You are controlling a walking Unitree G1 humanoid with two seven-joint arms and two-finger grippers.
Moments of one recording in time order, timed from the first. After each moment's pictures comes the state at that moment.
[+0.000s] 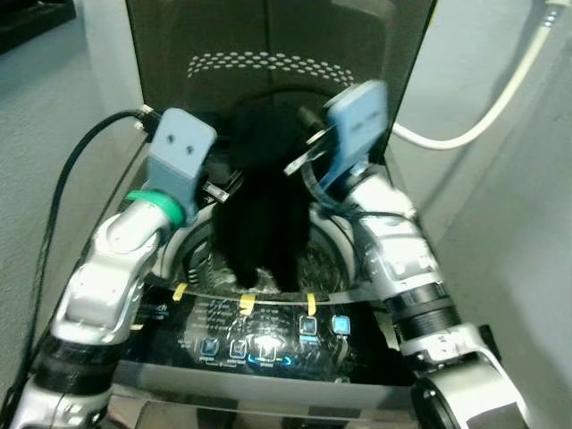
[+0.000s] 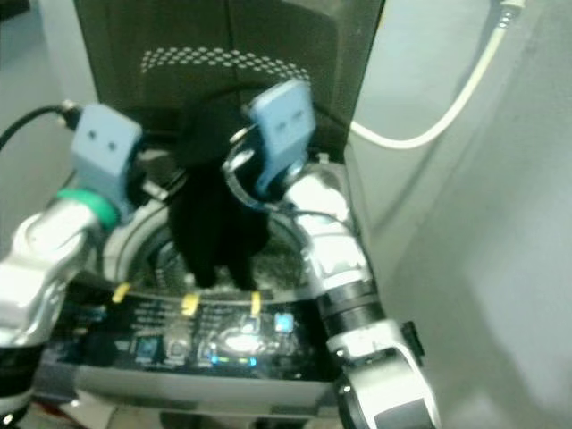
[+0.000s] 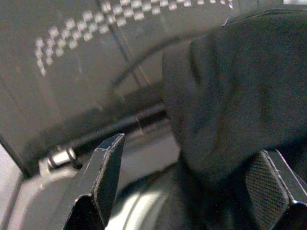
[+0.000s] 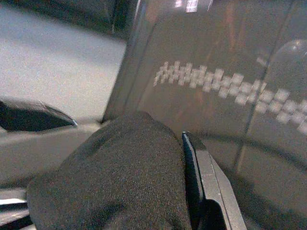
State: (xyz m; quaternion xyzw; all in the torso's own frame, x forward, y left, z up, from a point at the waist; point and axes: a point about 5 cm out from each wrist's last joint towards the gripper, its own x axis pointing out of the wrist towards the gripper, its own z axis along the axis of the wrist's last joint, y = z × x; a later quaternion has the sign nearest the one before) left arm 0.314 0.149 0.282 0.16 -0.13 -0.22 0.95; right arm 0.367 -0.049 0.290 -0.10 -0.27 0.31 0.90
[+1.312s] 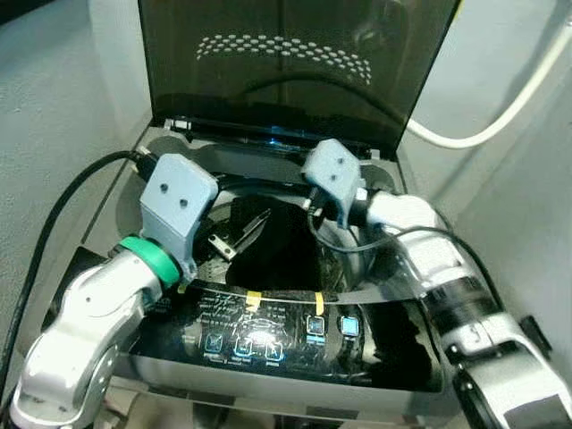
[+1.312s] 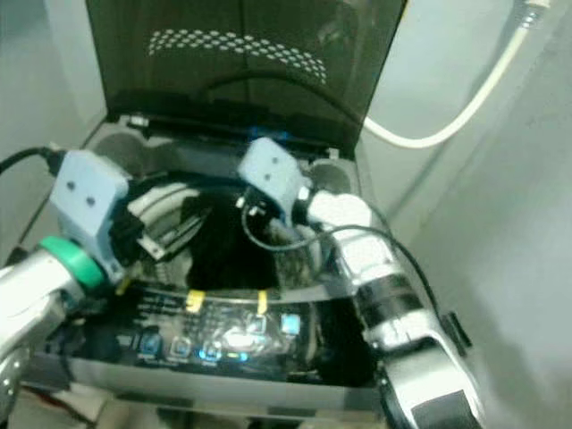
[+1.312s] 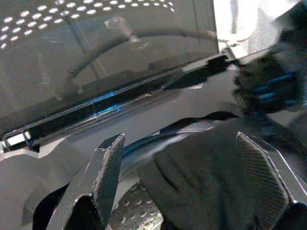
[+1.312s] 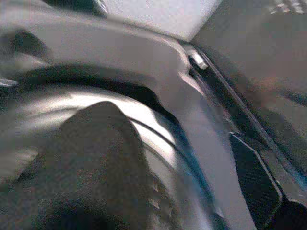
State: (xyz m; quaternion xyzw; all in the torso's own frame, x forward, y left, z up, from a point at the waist) left arm 0.262 0.136 0.276 0.15 -0.14 -0.28 0.94; right arm 0.361 -0.088 0.272 -0.24 -0.19 0.47 0.83
